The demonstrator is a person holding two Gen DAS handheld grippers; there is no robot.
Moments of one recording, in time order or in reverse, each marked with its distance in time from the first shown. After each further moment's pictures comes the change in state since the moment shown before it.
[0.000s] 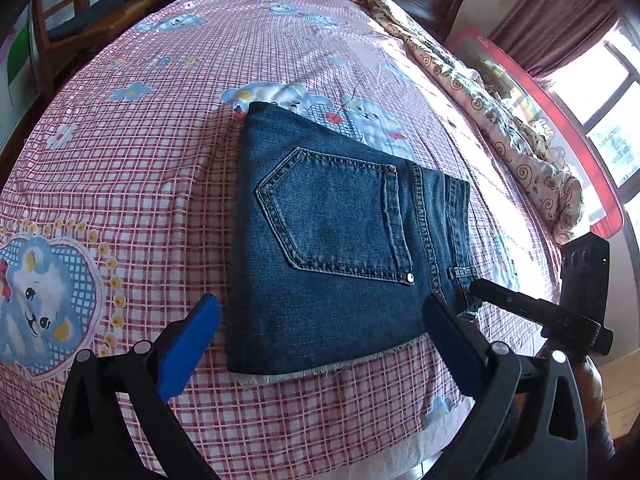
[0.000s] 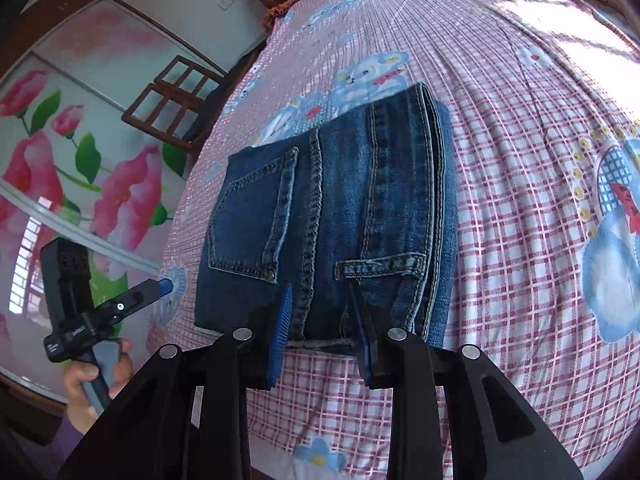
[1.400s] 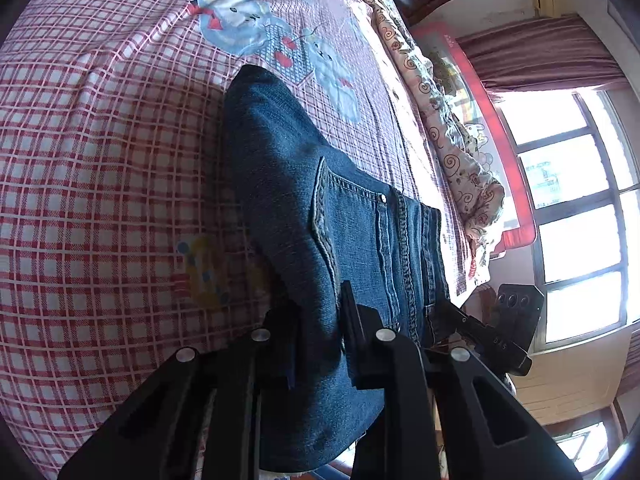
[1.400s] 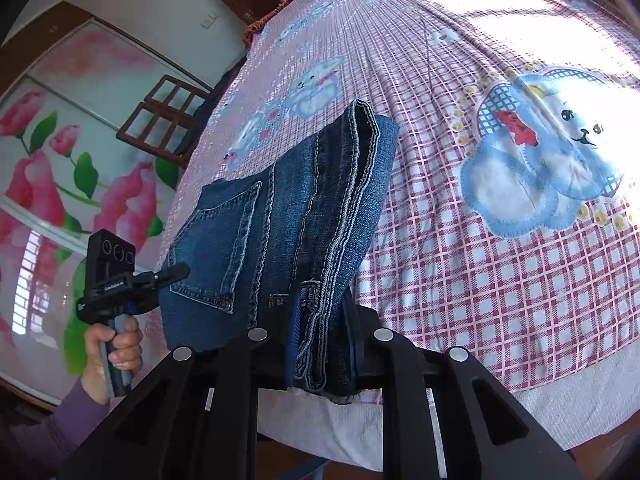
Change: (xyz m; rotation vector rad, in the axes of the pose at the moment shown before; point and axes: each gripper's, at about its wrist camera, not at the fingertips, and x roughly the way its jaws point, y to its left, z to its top) left arm 0.040 0.005 -0.031 -0.174 0.174 -0.420; right arm -0.079 -0.033 -0.040 -0.025 -0.077 0.018
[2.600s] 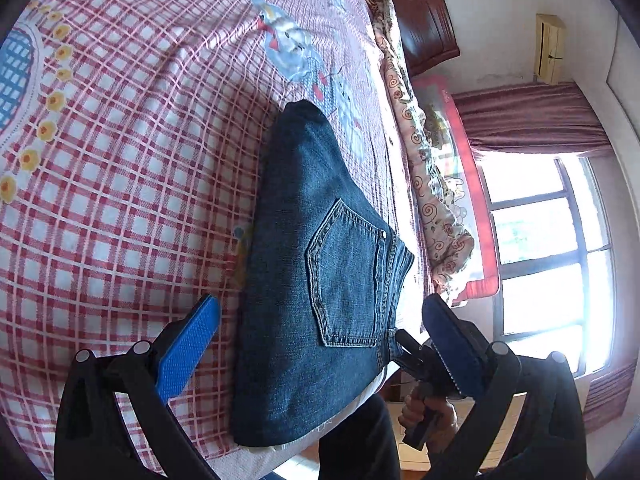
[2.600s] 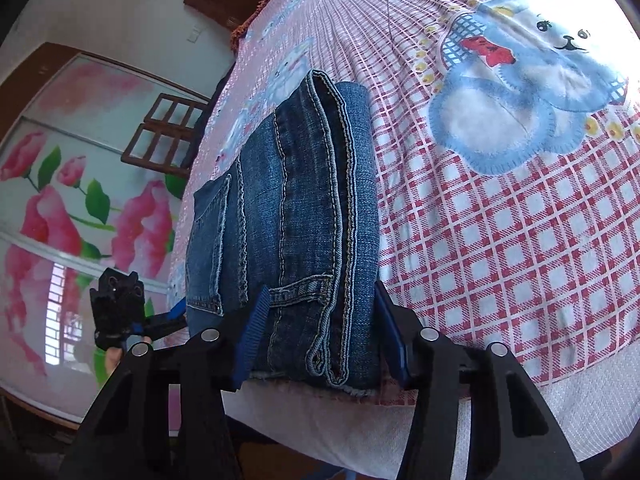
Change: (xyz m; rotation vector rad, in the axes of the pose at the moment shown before) left arm -0.041 0.078 -0.027 -0.183 -0.101 -0.173; right arm 0.027 -0.049 -0.030 0.164 0.028 0.096
